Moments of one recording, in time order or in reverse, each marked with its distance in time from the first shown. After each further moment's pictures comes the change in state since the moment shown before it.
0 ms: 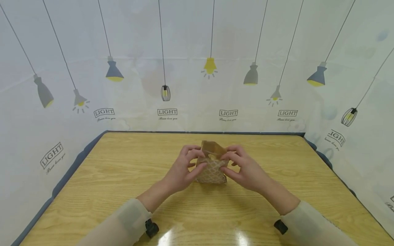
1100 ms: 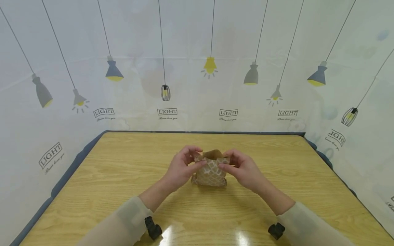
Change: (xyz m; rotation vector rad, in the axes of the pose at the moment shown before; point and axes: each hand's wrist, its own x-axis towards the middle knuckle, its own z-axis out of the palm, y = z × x) left_hand 0.006 -0.003 0.001 -0.459 0.038 -0.333; right_hand 0.002 0.001 0.012 0.527 -0.009 0.417
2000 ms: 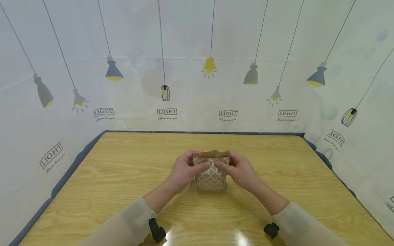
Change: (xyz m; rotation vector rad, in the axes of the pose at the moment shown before) left_hand -0.001 -0.002 0.015 -0.184 0.023 -0.116; right_hand 0.004 -0.001 0.008 -0.058 0.002 0.028
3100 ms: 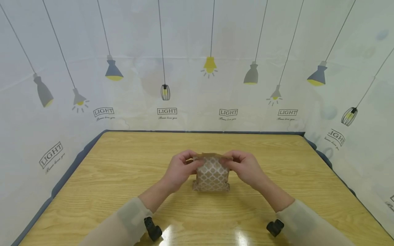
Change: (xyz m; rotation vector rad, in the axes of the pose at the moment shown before) left_hand -0.001 0.001 -0.010 -0.046 0.026 -0.003; right_hand -0.002 -0.003 -0.012 0.112 0.035 0.019
